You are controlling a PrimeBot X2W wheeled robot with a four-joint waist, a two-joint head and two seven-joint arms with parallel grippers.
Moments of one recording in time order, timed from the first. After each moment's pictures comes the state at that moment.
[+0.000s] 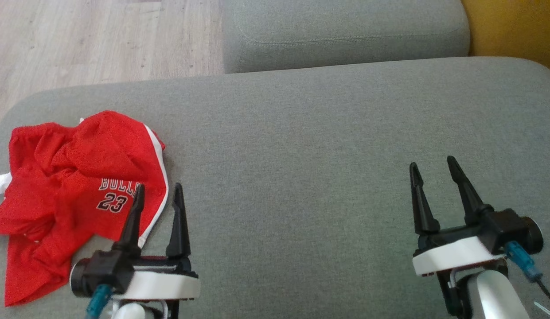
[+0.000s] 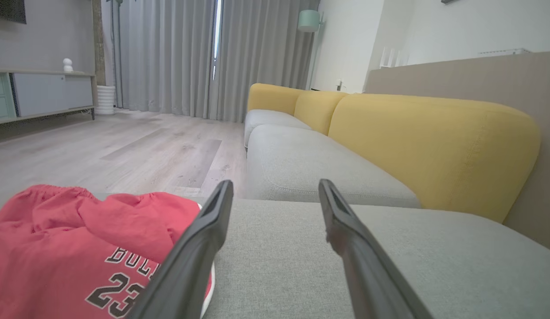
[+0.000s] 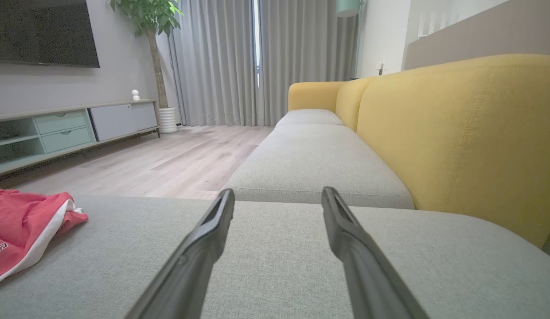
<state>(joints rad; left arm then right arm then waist) 0.01 0.05 -0.17 0.06 -0.26 -0.03 -0.19 -0.03 -0.04 0.06 0.12 0.06 0.12 -0.19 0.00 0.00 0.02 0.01</state>
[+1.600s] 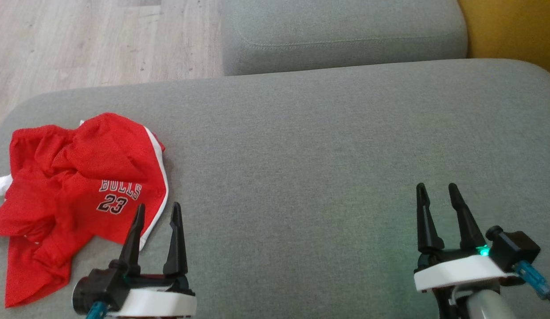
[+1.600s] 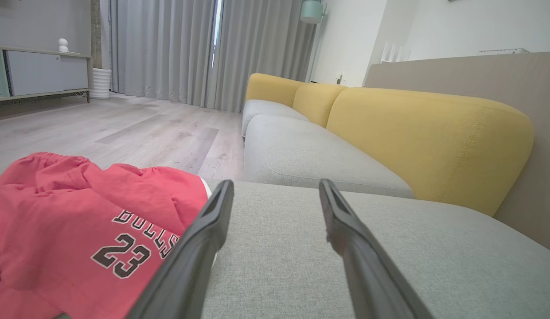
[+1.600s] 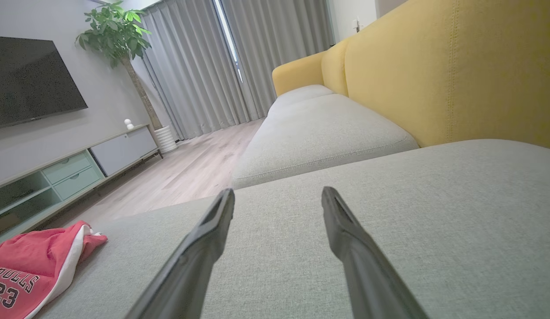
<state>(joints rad) 0.05 0.05 -0.16 0.13 -0.27 -0.07 -0.26 0.01 -0.04 0.08 0.21 0.30 0.12 -0.25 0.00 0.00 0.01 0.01</state>
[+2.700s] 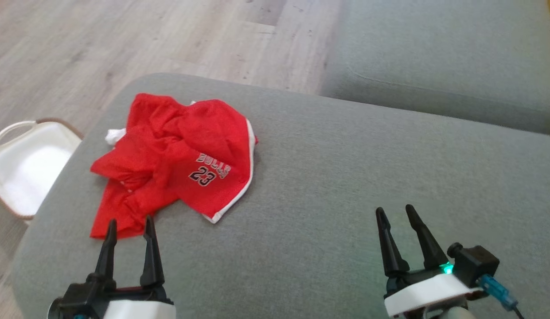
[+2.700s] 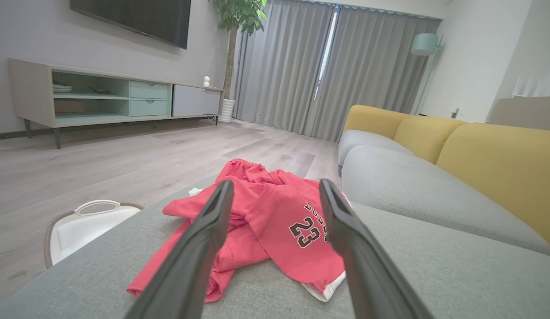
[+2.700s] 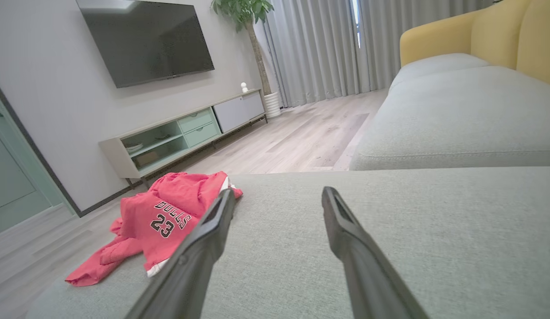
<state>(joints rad) 0.09 0.05 -0.06 0.13 -0.24 -0.05 -0.26 0.05 -0.04 0.23 0.23 0.33 0.12 -0.25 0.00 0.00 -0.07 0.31</state>
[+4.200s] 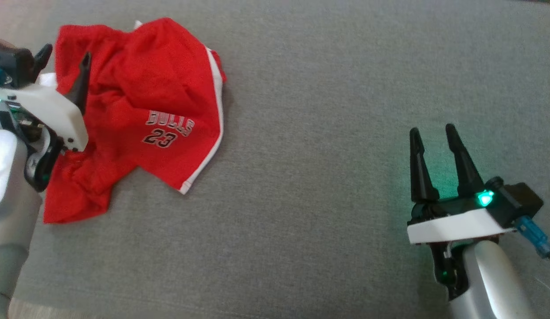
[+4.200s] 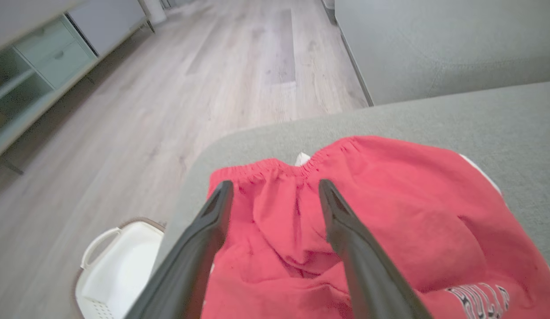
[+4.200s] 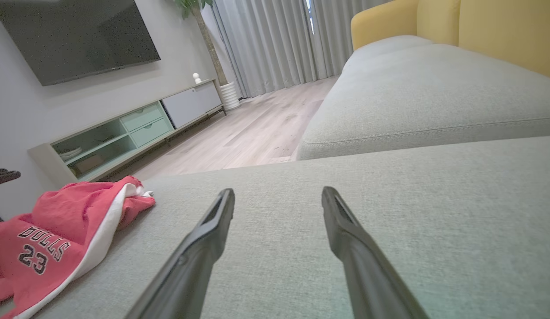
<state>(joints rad) -0.79 0.48 -0.42 0.63 -0.47 -0.13 0.15 -0.15 -0.05 0.12 0.16 0.24 0.12 -0.25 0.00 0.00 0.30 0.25</state>
